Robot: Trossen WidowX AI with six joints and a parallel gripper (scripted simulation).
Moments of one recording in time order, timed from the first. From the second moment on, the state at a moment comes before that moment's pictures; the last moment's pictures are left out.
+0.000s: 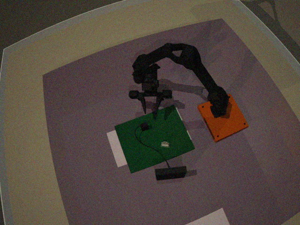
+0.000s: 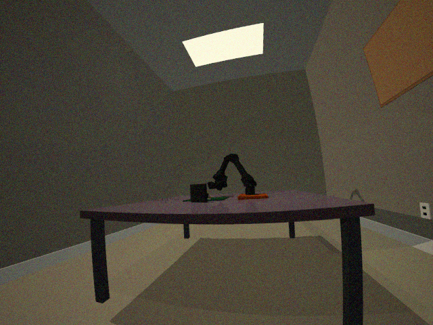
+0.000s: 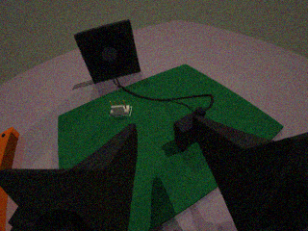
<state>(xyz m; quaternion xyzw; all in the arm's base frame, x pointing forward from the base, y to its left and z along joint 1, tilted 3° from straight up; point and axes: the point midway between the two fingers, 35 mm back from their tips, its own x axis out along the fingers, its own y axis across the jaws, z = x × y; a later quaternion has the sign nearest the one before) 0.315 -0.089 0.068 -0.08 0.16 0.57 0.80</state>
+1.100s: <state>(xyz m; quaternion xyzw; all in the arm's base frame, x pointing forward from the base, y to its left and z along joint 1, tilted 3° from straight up) 0.315 -0.066 0.069 -0.27 0.48 0.57 0.61</state>
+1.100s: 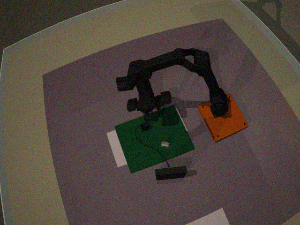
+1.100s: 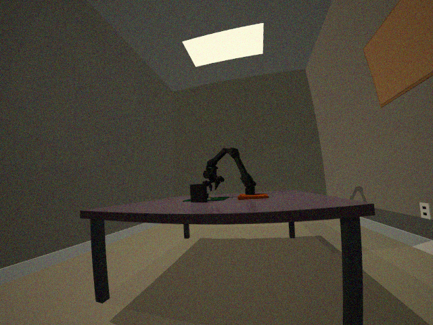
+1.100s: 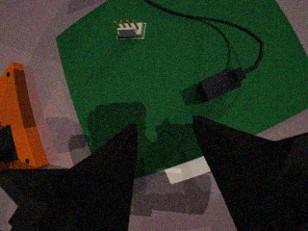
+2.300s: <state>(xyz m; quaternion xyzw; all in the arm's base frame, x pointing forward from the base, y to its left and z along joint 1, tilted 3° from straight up) 0.355 -0.048 0.150 -0.17 0.68 0.19 0.69</state>
